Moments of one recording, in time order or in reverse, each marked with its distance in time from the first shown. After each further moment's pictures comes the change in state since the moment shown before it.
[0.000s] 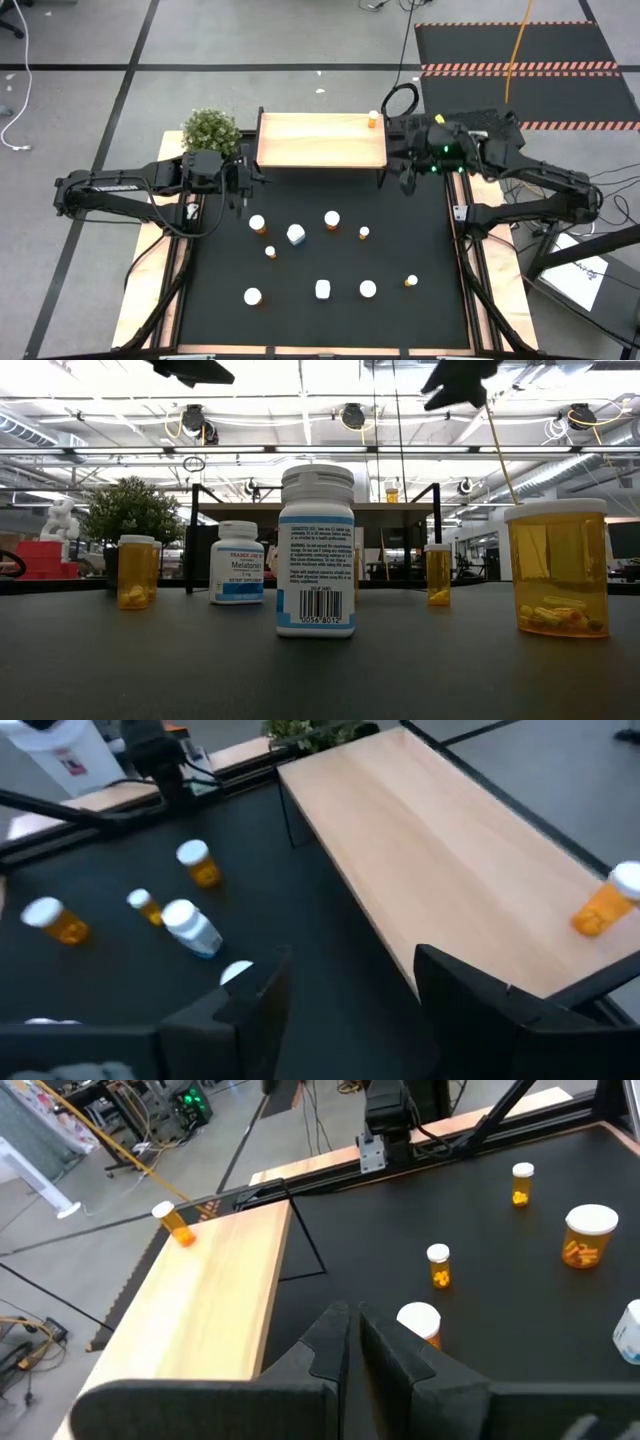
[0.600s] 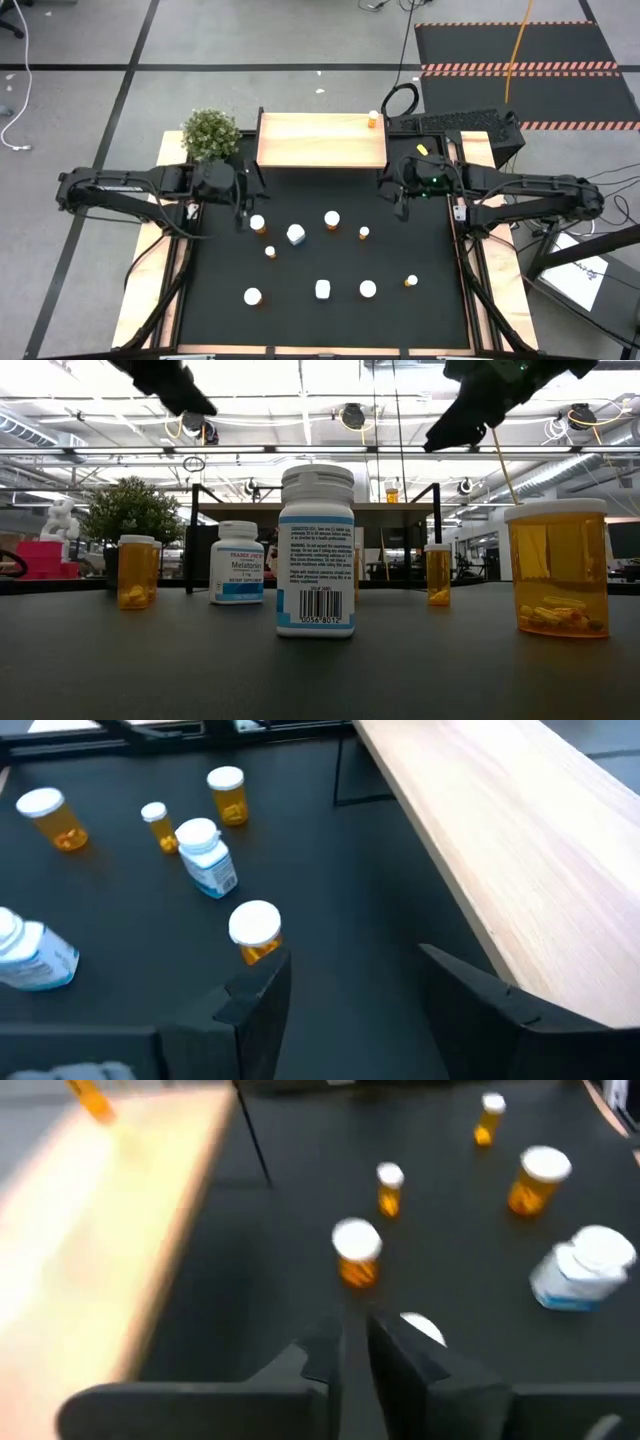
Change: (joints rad) left arm -0.084 0.039 -0.024 -0.175 -0.012 -0.262; right arm 0.128 -0.065 -0.345 0.297 0.012 -0.146
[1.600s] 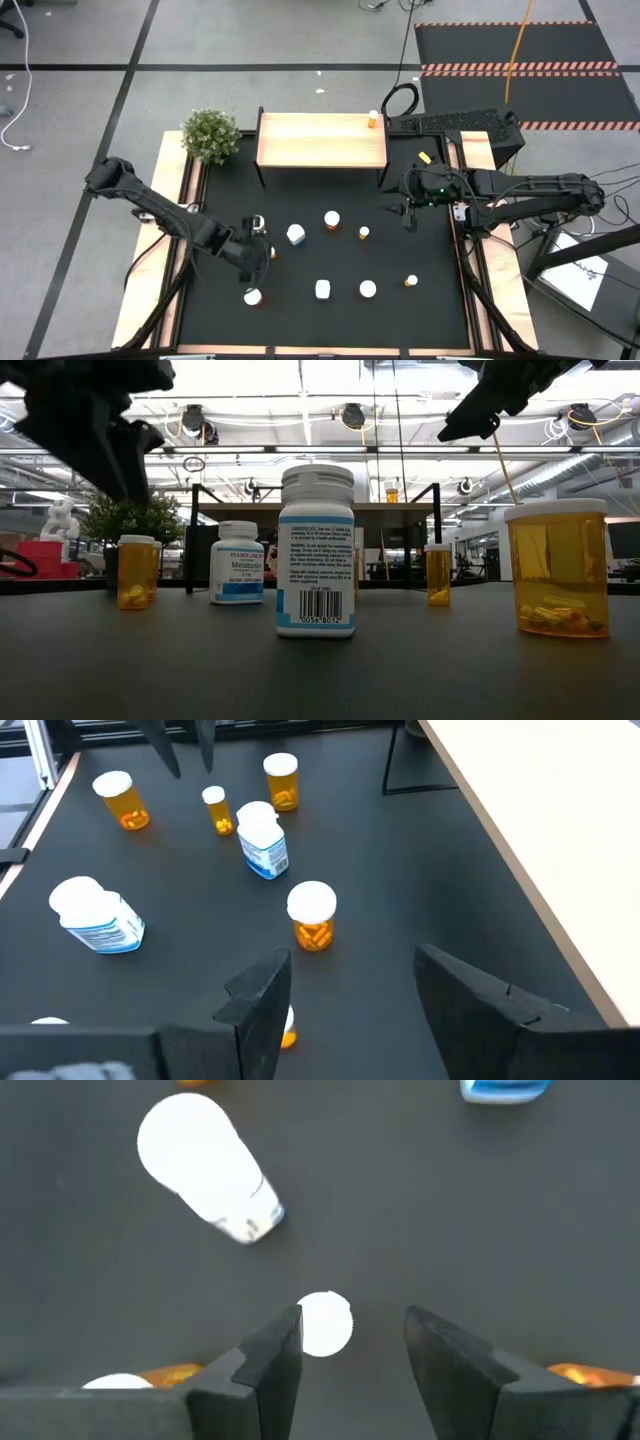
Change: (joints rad) left arm -0.473 0.389 -0.036 -0.090 -0.210 -0.446; right arm 0.107 -0.049 0.000 -0.074 0.002 0.056
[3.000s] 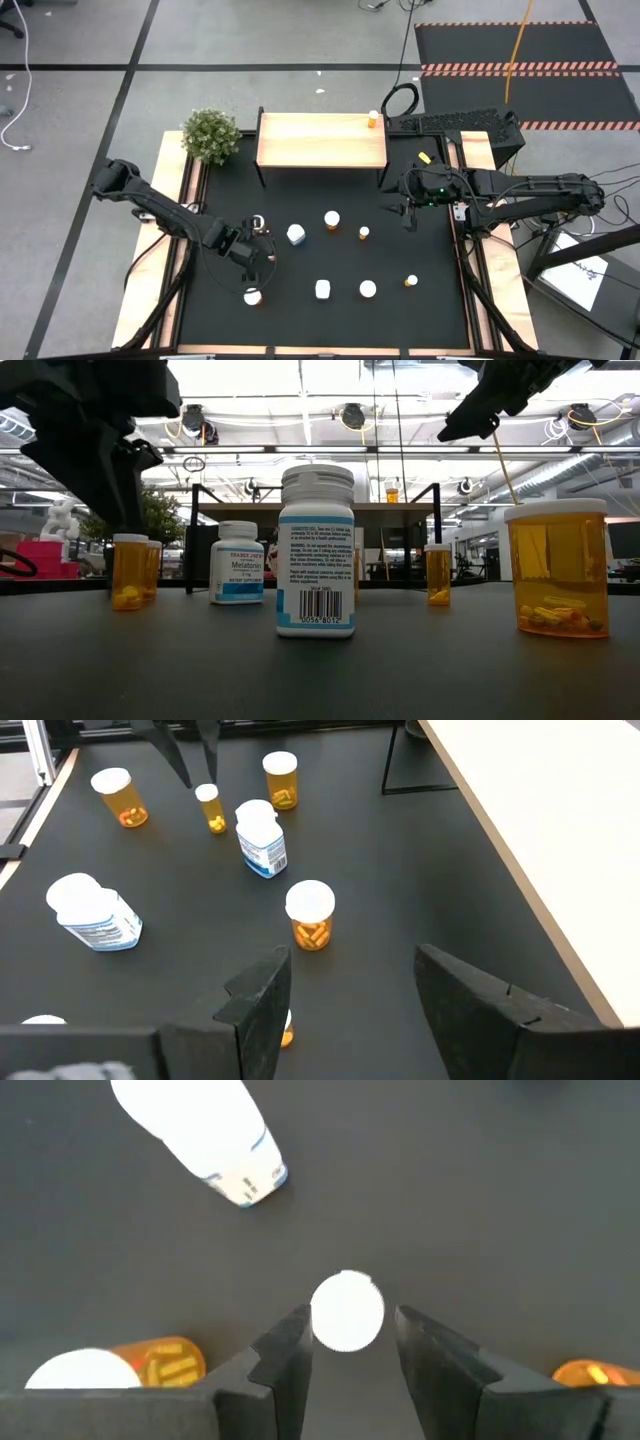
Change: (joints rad) left arm 0.022 0.050 0.010 -0.034 0.049 -0.054; right arm 0.000 0.000 0.001 -0.001 0.001 -0.010
